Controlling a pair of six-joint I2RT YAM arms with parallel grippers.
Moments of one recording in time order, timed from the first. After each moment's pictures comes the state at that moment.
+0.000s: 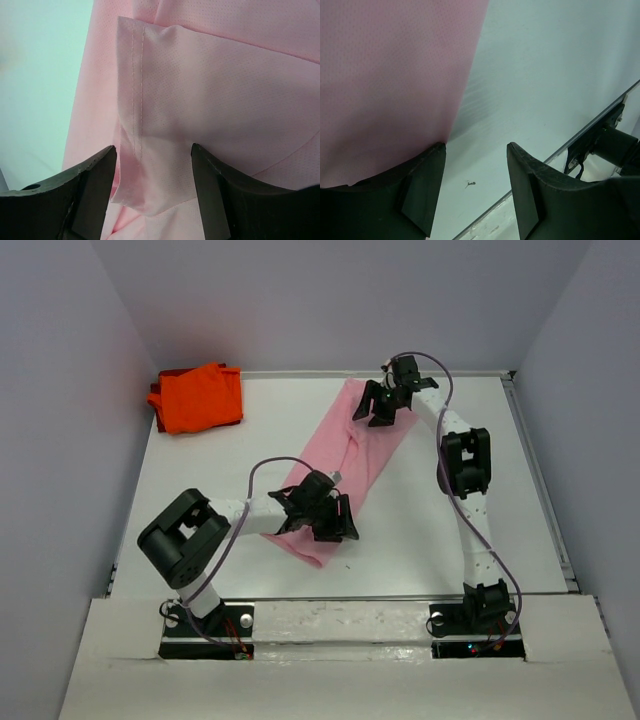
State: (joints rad) left arm -0.82 1.64 0.78 -0.02 0.29 -0.87; right arm 0.23 2.57 2.32 -0.67 -0.46 0.45
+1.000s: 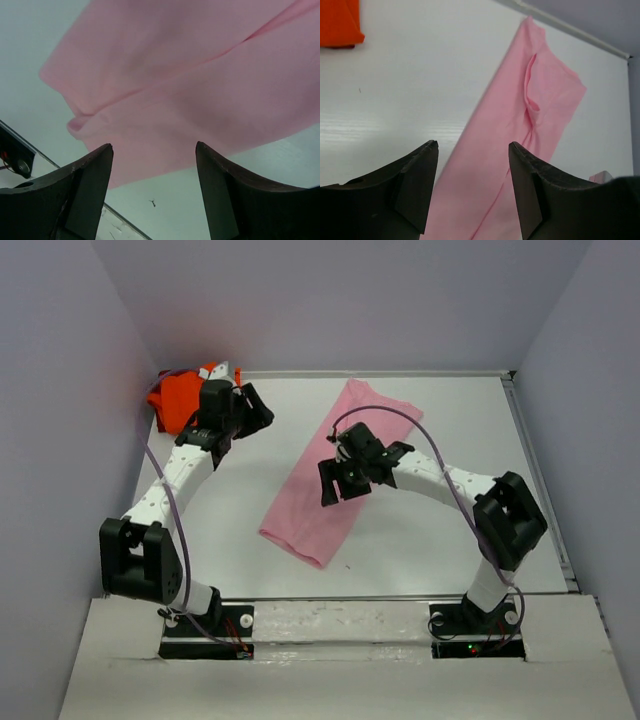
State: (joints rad) left arm -0.23 1.43 1.23 -0.24 0.05 -0.57; right arm 0.69 1.75 1.35 -0.51 -0.24 0.38
